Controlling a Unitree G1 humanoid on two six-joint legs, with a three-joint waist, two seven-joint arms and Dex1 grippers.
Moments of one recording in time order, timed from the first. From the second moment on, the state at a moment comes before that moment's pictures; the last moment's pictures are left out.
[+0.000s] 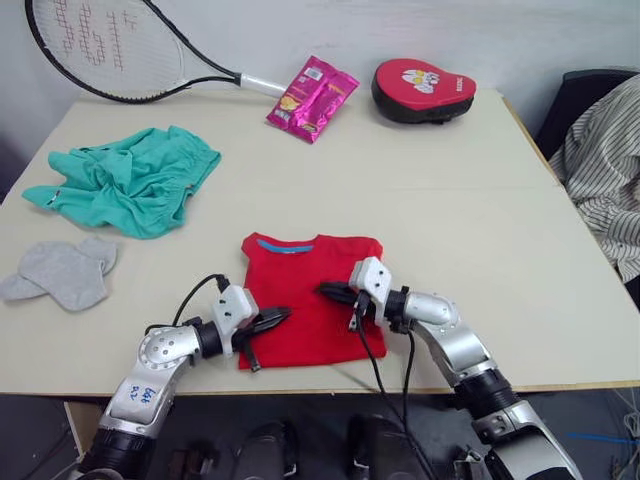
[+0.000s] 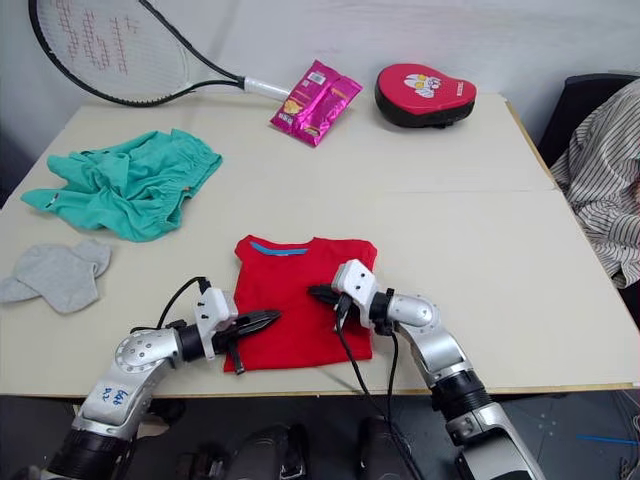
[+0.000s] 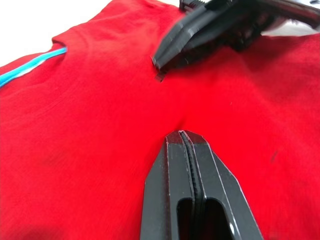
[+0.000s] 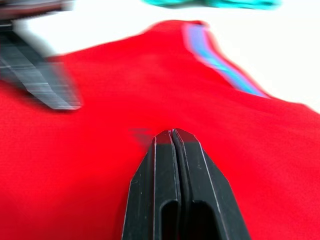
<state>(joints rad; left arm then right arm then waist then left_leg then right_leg) -0.04 0.53 -0.06 -0.11 -0.24 0.09 -0.77 -0.44 -0.28 0.22 0.27 0.16 0.03 0.76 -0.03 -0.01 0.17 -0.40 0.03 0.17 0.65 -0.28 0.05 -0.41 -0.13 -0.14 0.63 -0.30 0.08</state>
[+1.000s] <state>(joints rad) -0.36 0.39 0.09 0.30 -0.22 0.05 -0.54 -0.58 -0.15 0.17 0.52 0.16 -0.09 0.78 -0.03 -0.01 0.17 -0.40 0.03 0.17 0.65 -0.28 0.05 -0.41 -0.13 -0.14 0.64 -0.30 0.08</state>
